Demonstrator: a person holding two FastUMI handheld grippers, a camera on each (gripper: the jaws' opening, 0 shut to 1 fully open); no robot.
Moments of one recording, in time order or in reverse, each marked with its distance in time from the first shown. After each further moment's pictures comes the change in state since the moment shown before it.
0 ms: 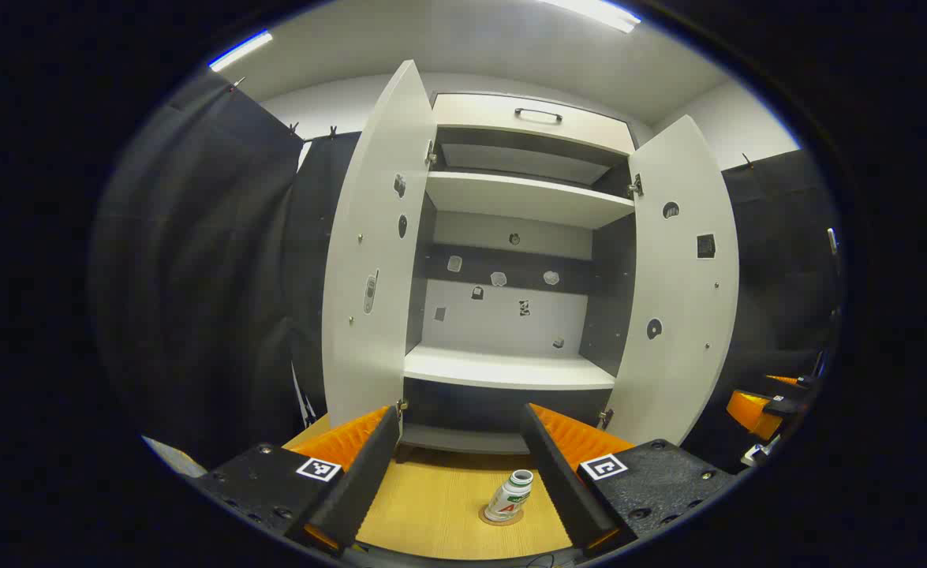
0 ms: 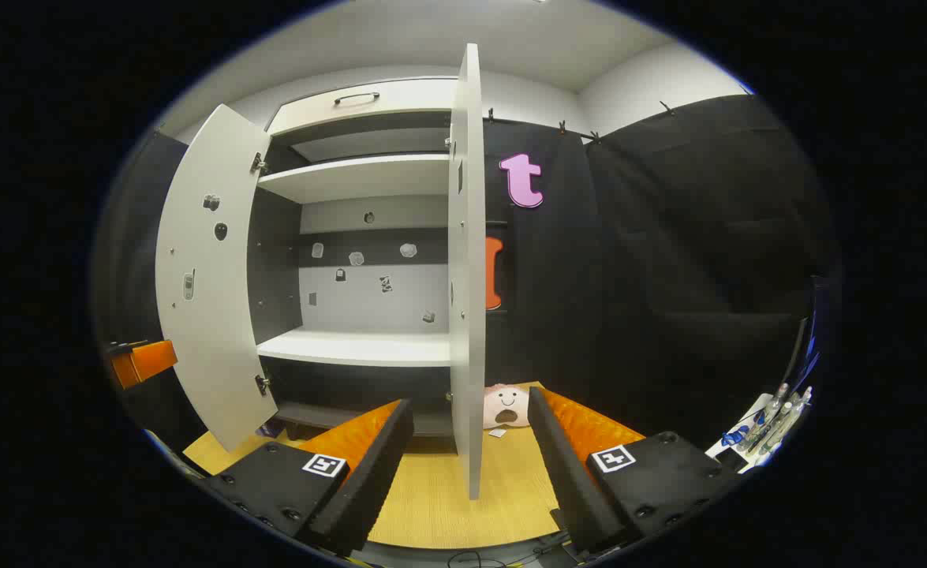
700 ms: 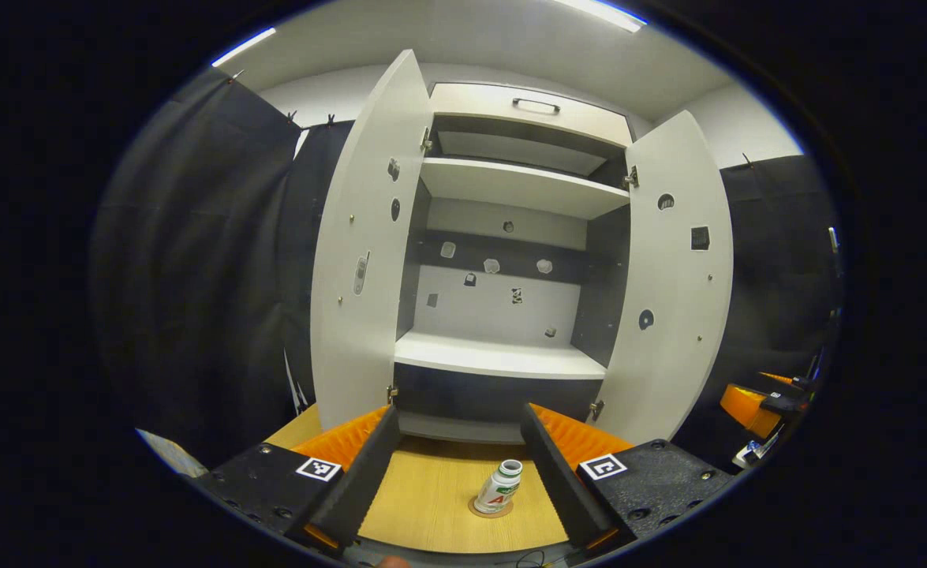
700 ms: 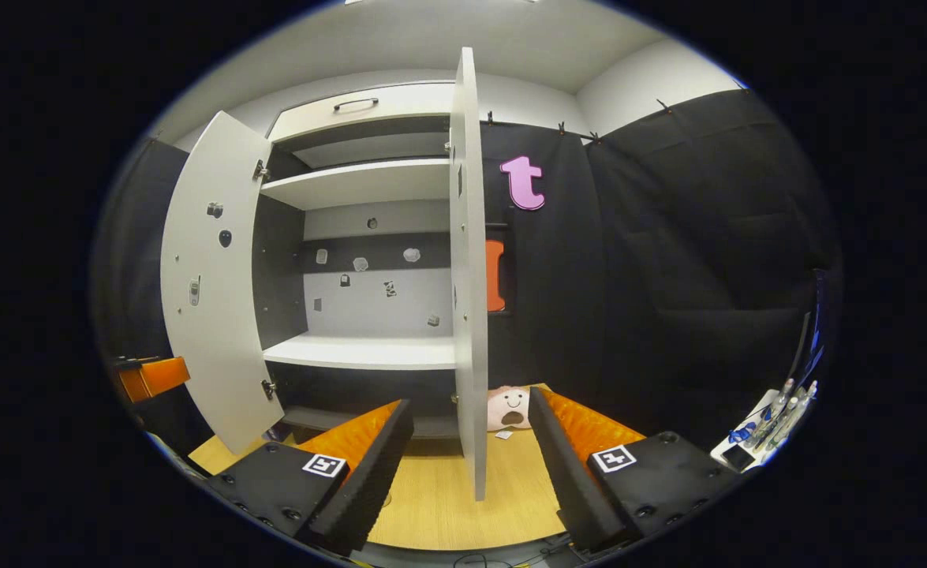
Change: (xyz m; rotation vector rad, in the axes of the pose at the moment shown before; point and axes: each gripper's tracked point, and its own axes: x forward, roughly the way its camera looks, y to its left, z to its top) left arm -0.004 -0.008 -0.016 -0.033 0.041 -0.020; right arm -0.004 0.001 -0.002 0.034 -0.008 0.024
